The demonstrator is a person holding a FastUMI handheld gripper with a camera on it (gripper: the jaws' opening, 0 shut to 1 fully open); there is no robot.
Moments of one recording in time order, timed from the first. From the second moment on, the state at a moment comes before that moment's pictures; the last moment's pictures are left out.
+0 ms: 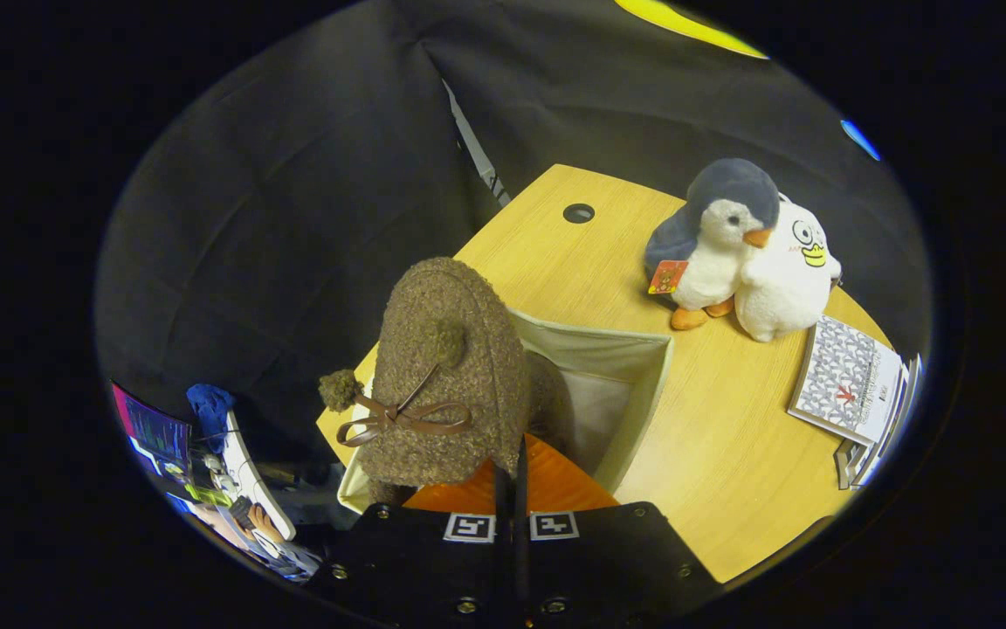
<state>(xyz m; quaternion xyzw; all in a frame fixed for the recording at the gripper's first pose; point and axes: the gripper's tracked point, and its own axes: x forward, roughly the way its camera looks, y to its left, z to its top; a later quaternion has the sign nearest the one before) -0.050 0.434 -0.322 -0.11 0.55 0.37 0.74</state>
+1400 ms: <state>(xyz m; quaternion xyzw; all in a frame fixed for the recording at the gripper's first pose) 0.046 0.235 -0.047 0.03 0.19 0.20 0.96</state>
